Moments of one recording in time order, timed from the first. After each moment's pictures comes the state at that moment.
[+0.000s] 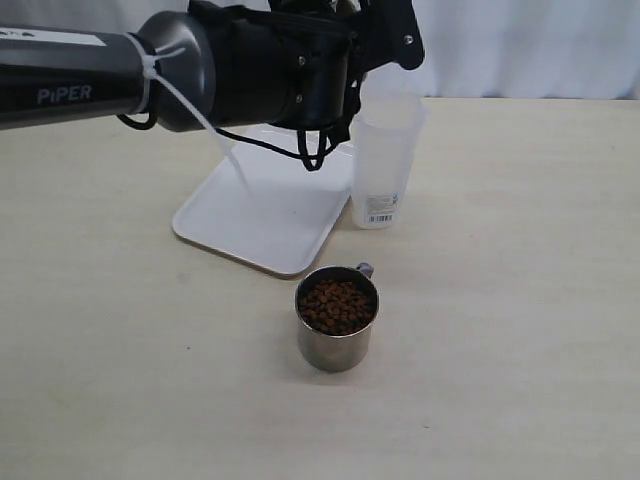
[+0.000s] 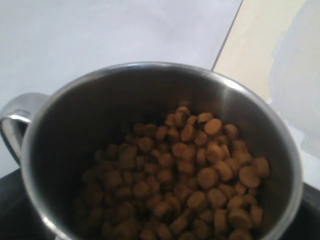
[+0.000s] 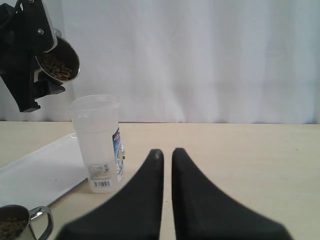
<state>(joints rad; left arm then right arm) -0.69 2.06 -1.61 1.31 0.70 -0.41 0.13 0.00 0.00 0.10 0.13 -0.06</state>
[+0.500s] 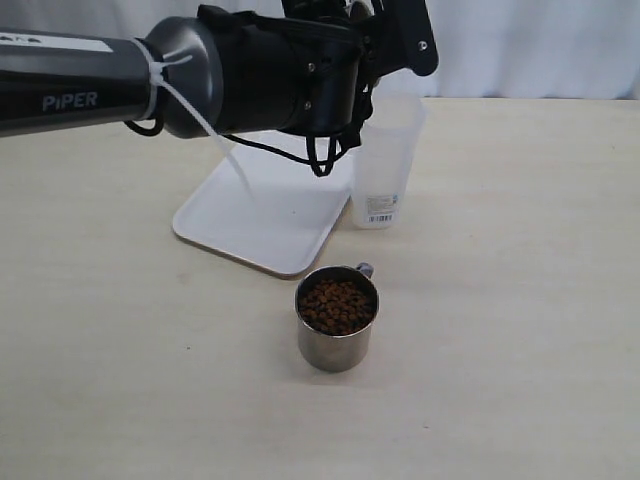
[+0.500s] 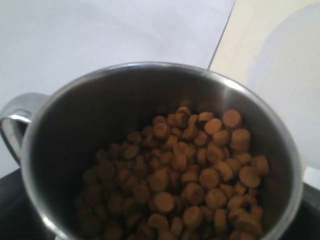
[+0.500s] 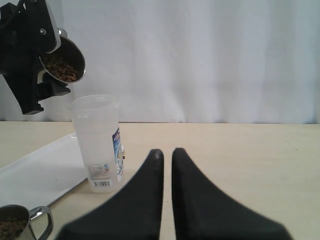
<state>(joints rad) -0.71 2.06 -1.61 1.31 0.69 -0.41 0.13 0.00 0.00 0.10 0.13 -0.06</state>
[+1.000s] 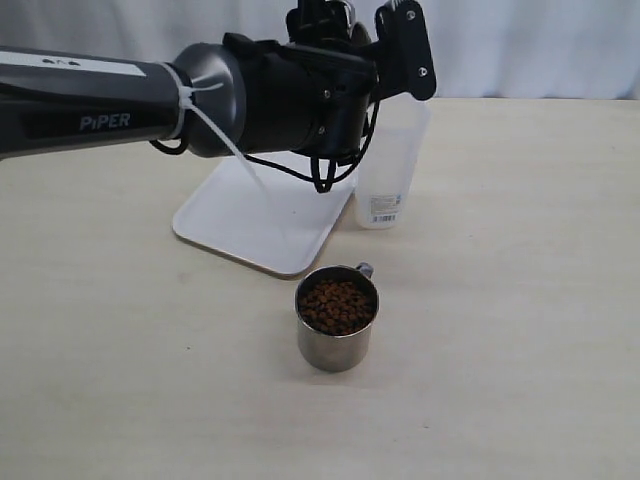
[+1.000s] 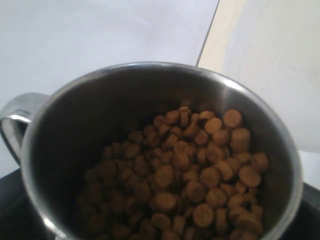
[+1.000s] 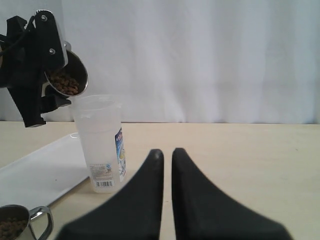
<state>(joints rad) -0.72 2.10 -1.61 1.33 0.74 -0.41 0.13 0.00 0.00 0.10 0.13 -0.06</state>
